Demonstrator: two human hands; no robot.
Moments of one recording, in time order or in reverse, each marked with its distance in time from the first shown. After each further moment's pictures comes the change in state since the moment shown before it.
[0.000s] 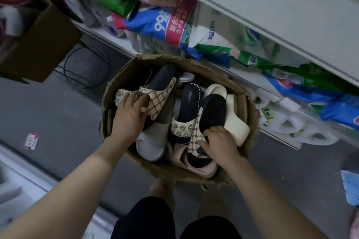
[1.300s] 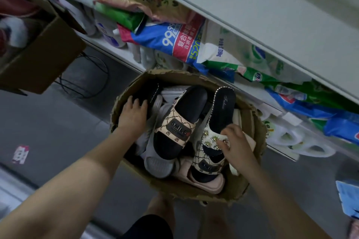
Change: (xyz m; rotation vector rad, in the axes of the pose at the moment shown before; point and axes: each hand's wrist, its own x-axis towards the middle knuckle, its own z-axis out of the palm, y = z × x) left_hand 0.062 -0.037 0.006 0.324 -0.345 -0.082; right_hand 0.019 0.014 -0.012 0.379 0.189 0.100
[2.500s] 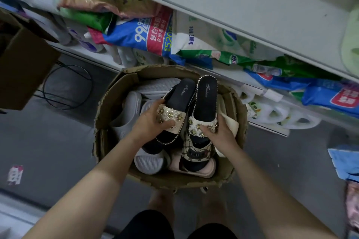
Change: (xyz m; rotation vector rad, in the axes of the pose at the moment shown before) left_hand -0.044 0.085 -0.026 -0.818 -0.089 0.193; right_hand -0.011 0.010 0.013 0.557 -0.027 0.426
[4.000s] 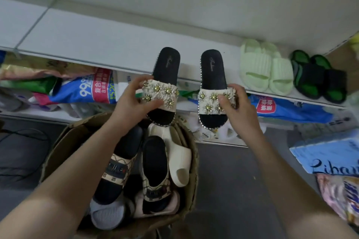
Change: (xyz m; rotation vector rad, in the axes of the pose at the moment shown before) left_hand 0.023 0.219 -0.022 -0.419 0.094 0.440; right_hand -0.056 -0.055 -0.230 0.046 0.609 -0.317
